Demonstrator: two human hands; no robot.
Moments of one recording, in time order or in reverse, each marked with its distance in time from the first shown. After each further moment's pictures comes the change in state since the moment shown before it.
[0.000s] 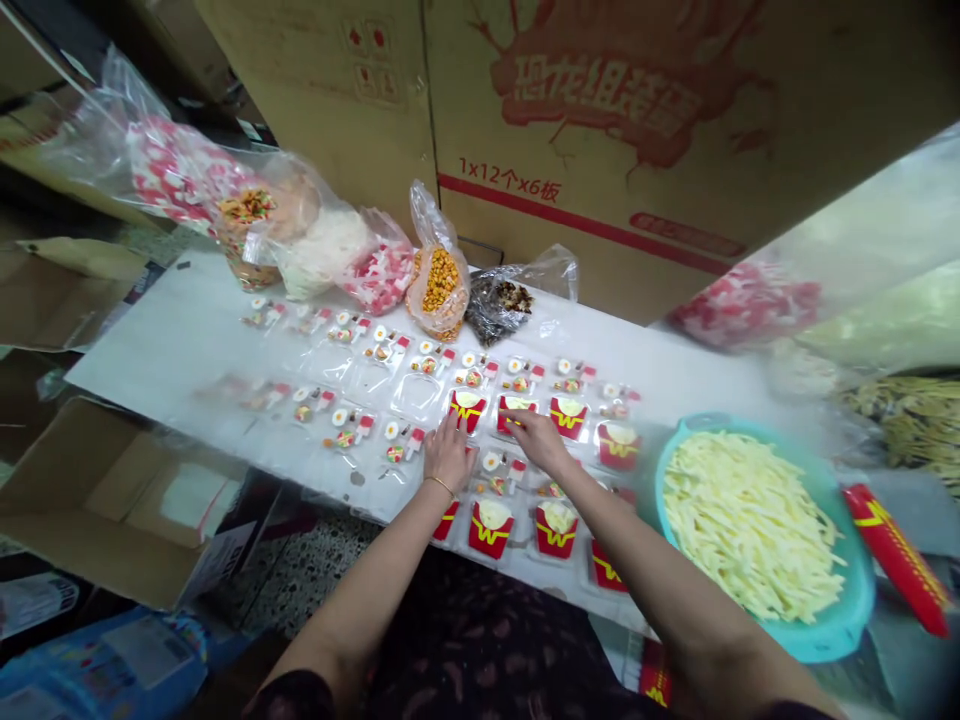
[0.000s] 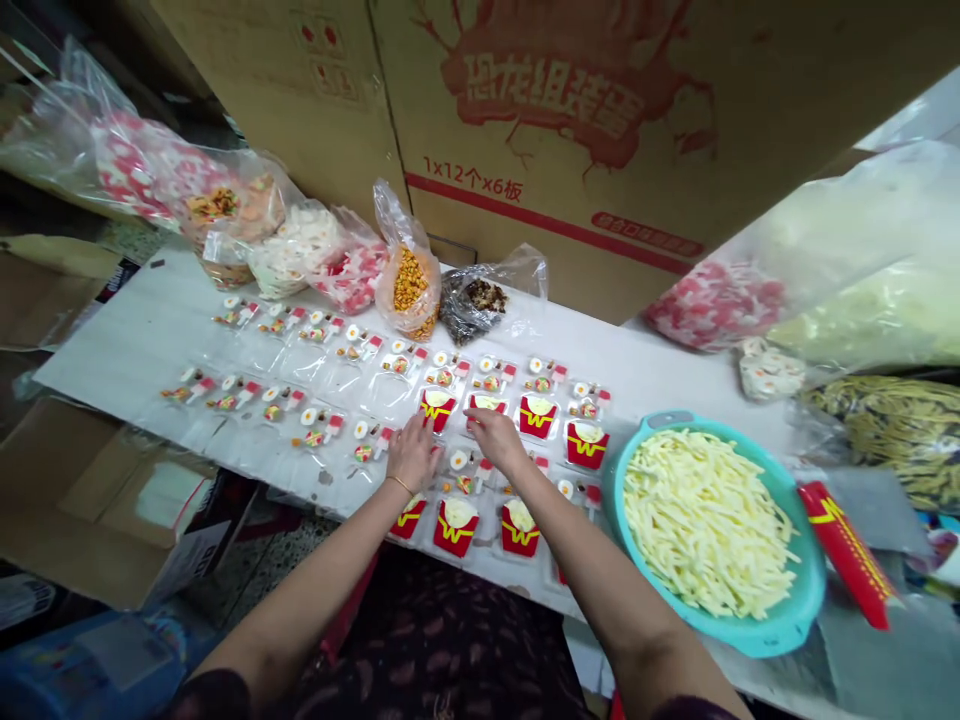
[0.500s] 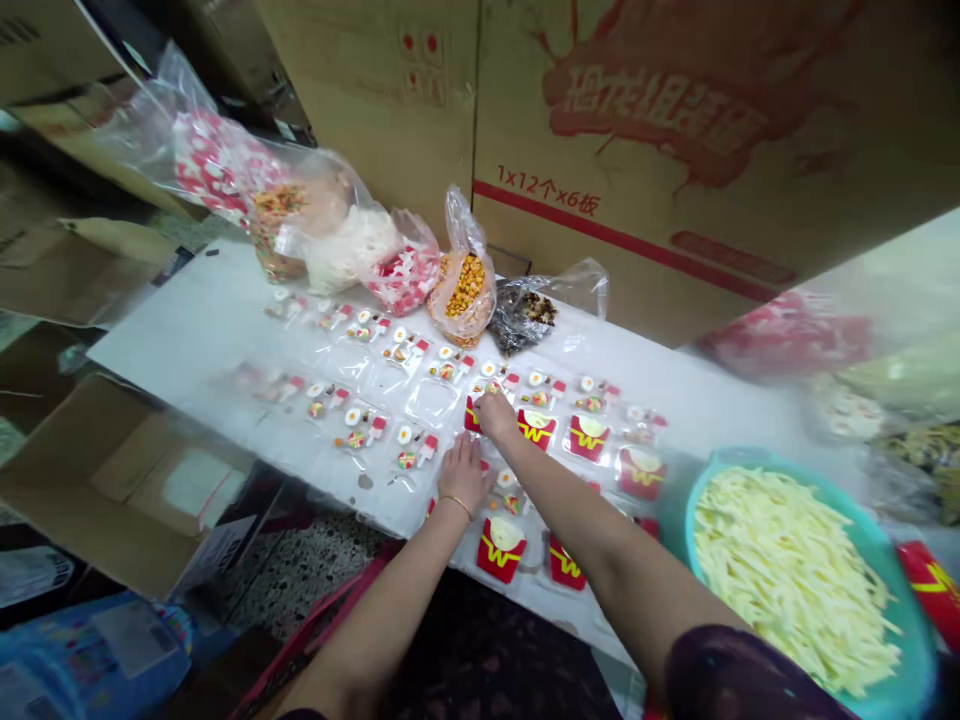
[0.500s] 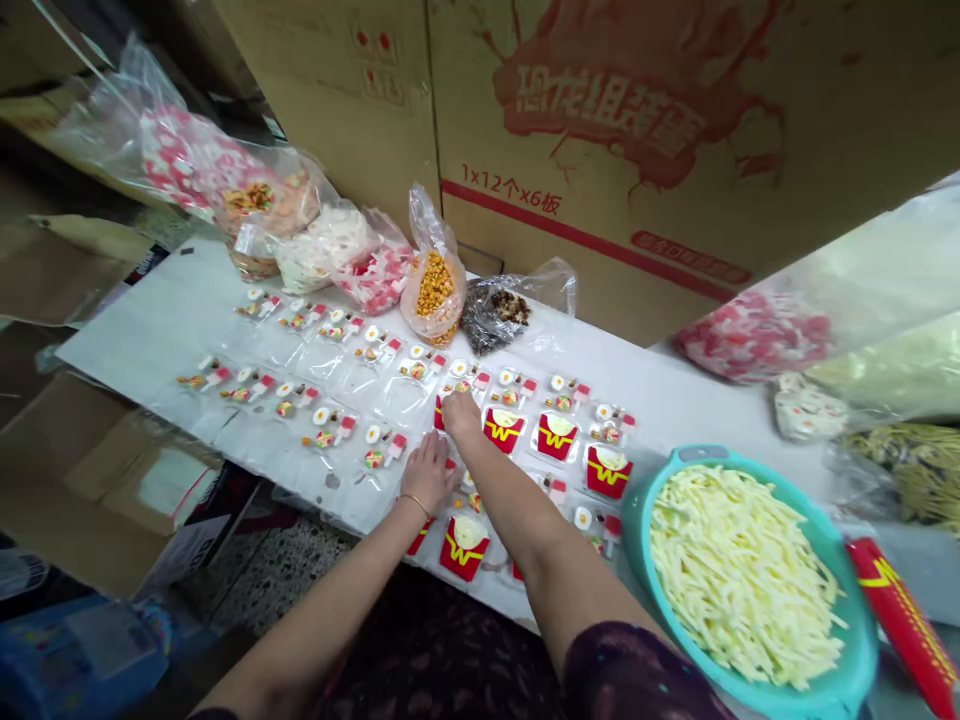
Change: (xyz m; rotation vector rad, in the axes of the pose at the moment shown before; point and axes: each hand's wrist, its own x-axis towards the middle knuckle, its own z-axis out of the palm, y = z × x) left_hand -0.008 0.000 0.021 0.031 -0.128 -0.080; right_hand 0.099 -0.030 0.073 -0.372 -0.197 0.187
